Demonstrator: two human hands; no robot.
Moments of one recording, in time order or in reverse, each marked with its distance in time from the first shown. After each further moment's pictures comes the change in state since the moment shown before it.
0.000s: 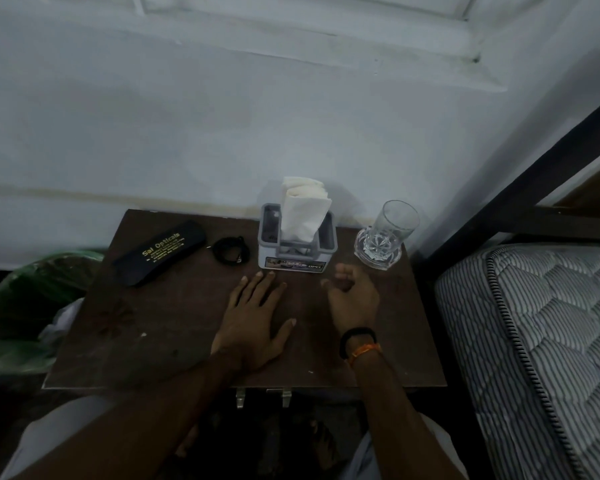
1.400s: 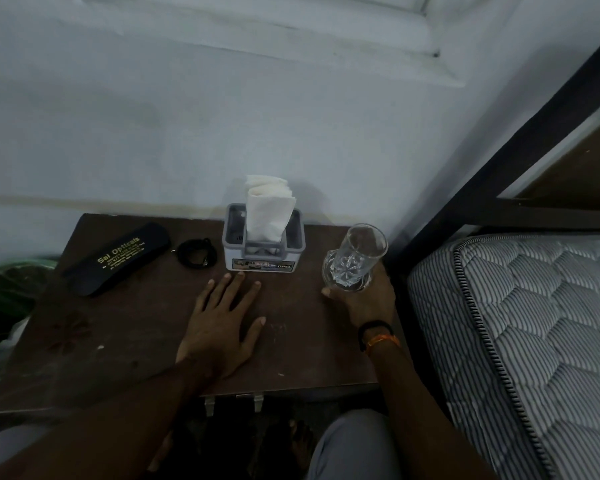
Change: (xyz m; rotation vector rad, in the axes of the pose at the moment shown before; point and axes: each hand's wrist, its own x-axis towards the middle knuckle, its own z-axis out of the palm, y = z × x) left_hand 0.001 0.003 0.004 0.134 -0.029 -0.024; right_hand 0.041 0.039 -0.065 -0.103 0.064 -0.038
